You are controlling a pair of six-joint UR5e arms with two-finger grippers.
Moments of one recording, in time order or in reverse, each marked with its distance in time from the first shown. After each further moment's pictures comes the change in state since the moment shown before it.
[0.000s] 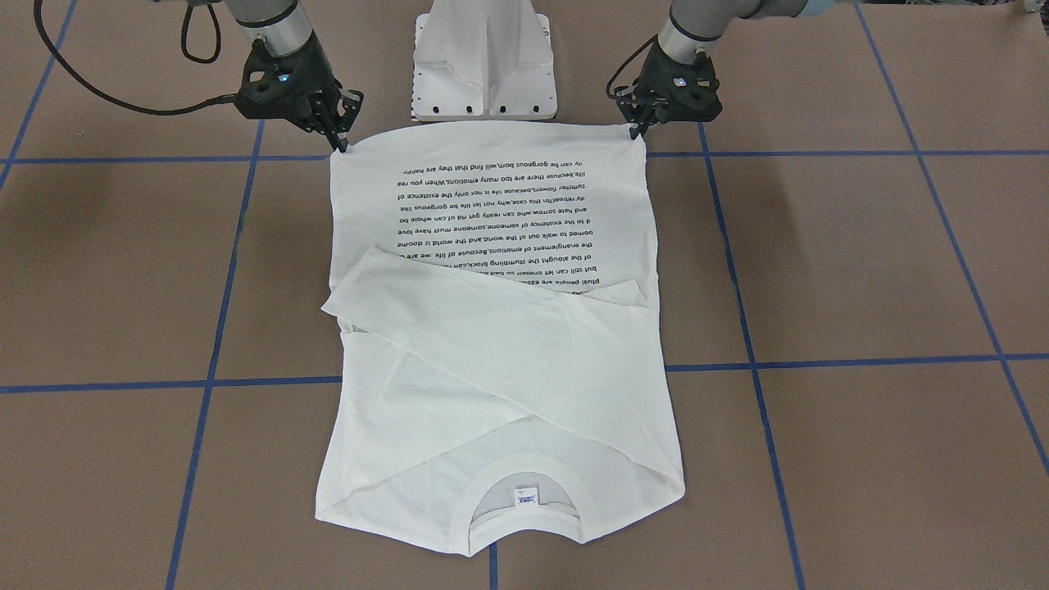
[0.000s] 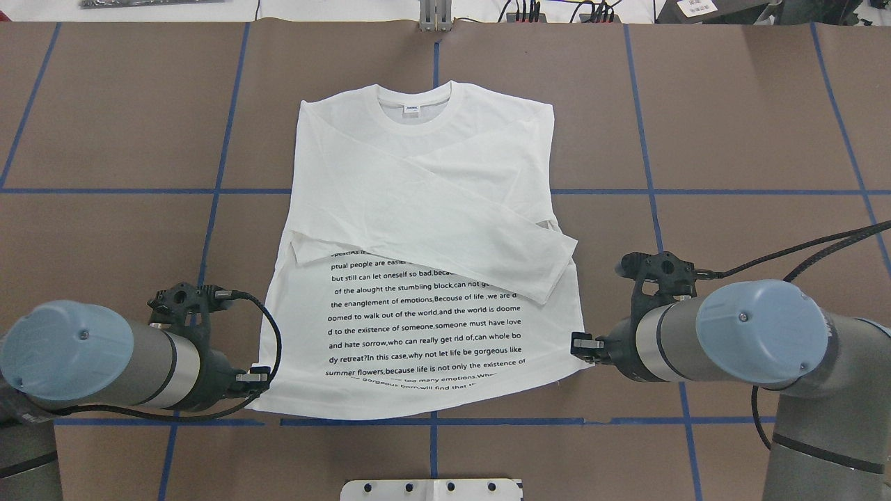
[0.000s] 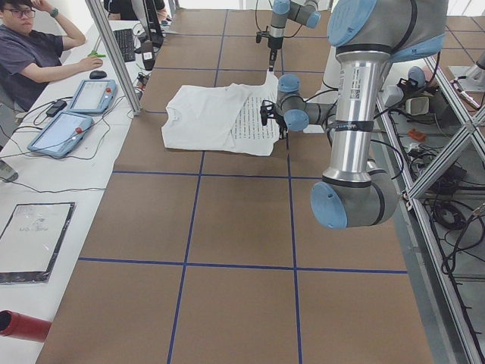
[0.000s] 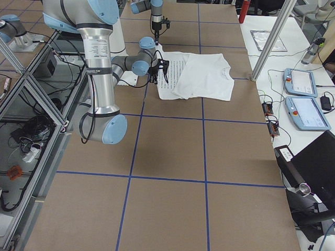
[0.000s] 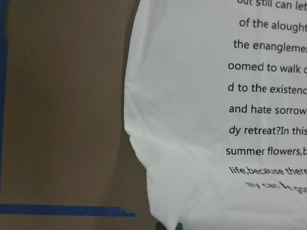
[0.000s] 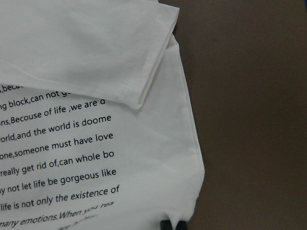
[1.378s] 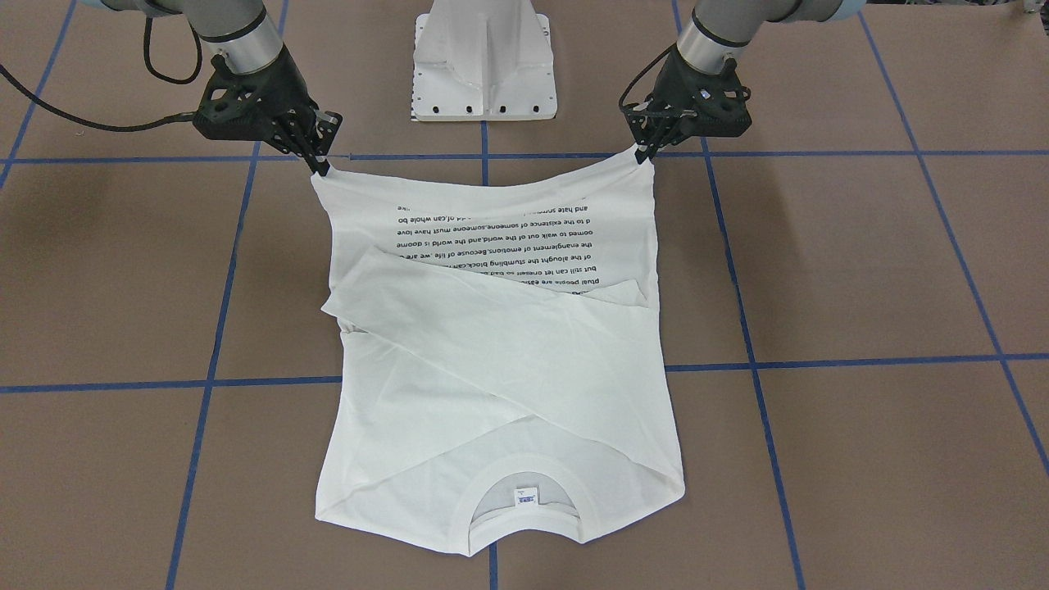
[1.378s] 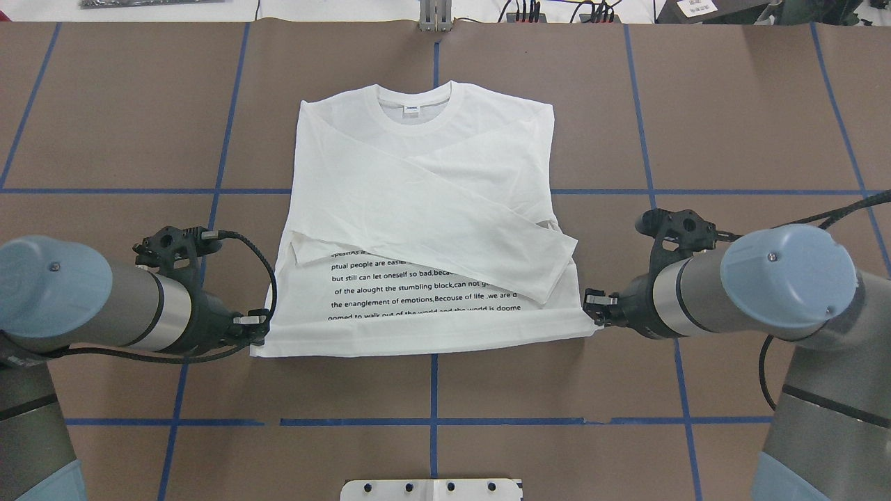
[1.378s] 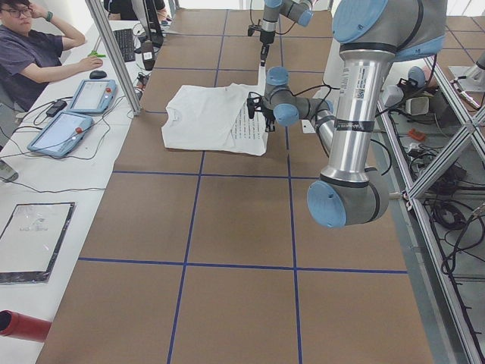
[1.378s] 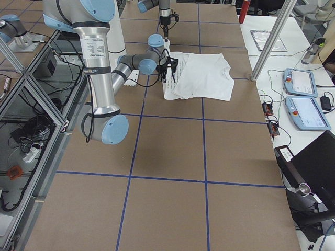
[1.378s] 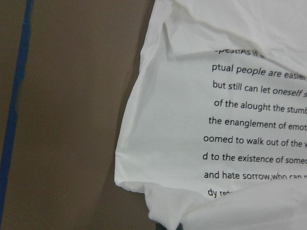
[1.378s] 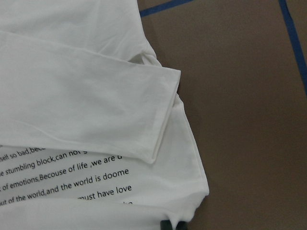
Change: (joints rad) left arm -0.183 -0.113 0.022 0.013 -0.074 0.002; right arm 0.181 0.087 -0.047 -0.002 0.113 -0.004
